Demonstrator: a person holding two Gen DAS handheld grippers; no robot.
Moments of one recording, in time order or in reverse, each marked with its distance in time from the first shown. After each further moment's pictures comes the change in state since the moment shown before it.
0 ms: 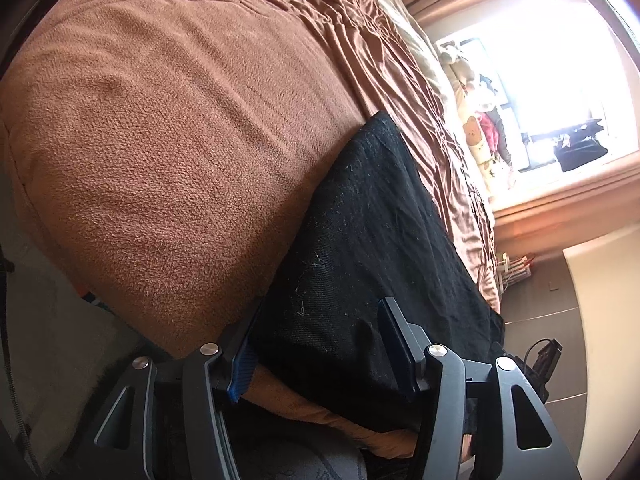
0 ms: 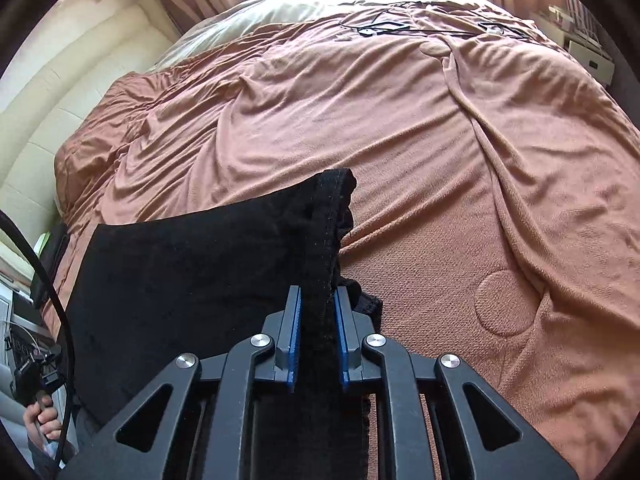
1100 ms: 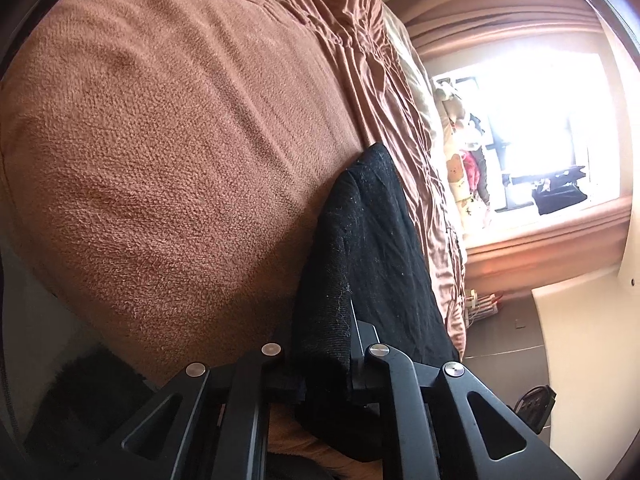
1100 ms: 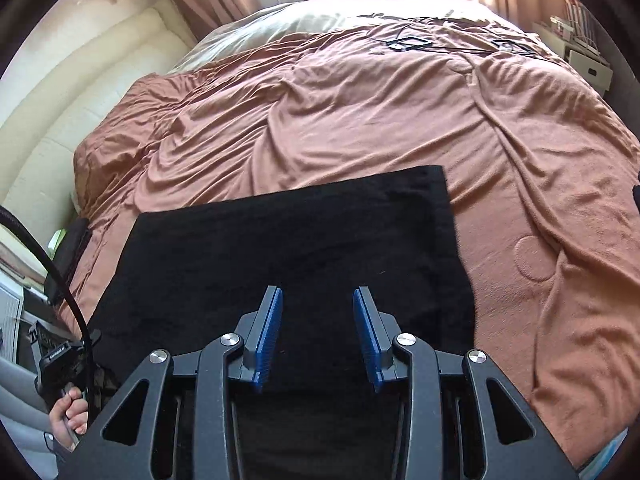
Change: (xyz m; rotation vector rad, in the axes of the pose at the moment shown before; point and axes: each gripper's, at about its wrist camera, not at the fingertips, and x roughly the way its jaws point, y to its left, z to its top) left arm 0.005 0.025 0.012 -0.116 -0.076 -0.133; right arm -0.053 0.086 -0.067 -0.007 0.018 0.041
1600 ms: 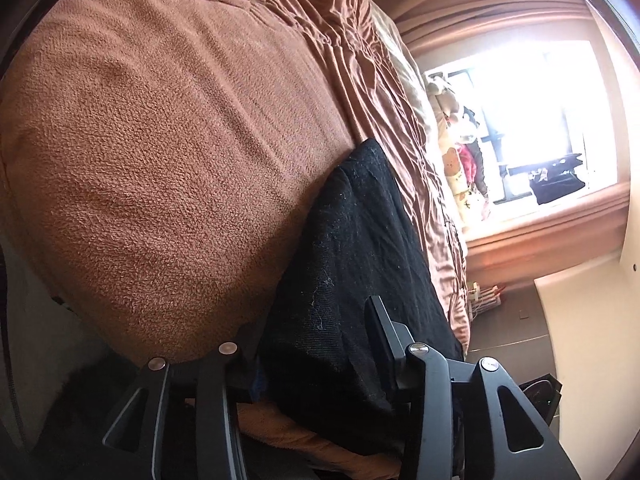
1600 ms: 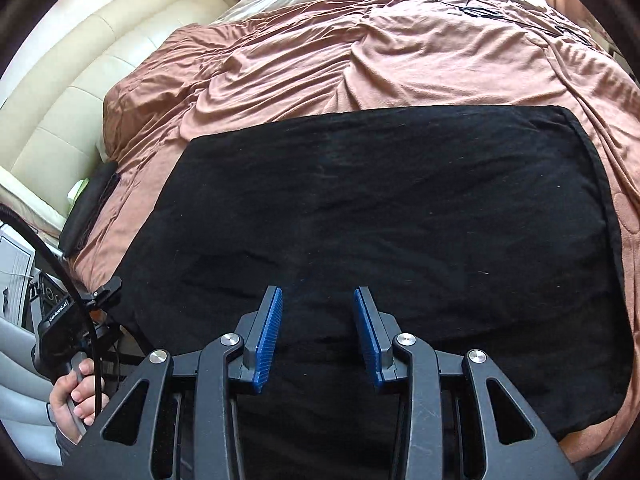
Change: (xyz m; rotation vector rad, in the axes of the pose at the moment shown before) left arm -0.010 -0.006 -0.007 0.064 -0.007 0.006; right arm 0.065 0.069 -0.019 -0.072 0.091 0.056
